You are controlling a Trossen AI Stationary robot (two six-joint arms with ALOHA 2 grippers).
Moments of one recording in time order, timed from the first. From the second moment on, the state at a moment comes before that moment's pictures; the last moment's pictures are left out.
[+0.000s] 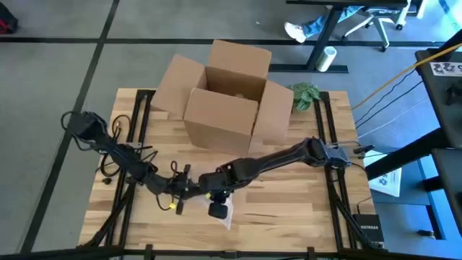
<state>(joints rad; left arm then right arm) -0.61 1.46 0.41 0.80 -0.51 -0.28 0.29 2.28 2.17 -0.98 -0.12 0.47</state>
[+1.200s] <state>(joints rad) -0.76 1.33 0.46 0.63 -0.60 -0.25 0.29 2.27 1.90 -0.69 -0.05 0.50</state>
